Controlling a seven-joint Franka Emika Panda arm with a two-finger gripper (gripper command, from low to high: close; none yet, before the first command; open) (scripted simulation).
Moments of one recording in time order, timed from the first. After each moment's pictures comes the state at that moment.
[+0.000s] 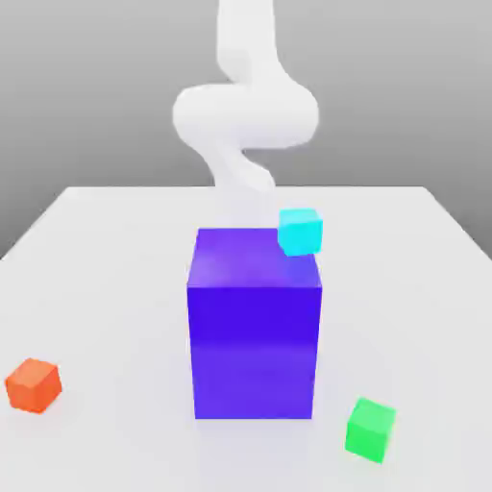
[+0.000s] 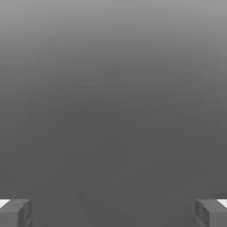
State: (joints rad) arm 0.01 -0.71 0.03 -2.28 0.00 2.32 0.82
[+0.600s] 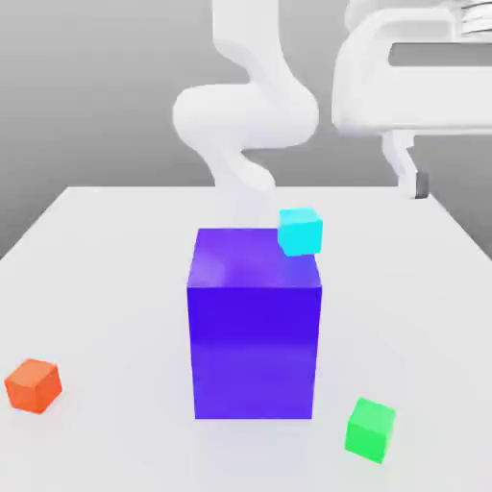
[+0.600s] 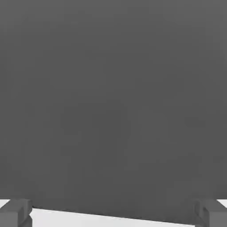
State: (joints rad) arm 0.08 -0.05 0.27 -2.15 -0.12 2.43 1.09
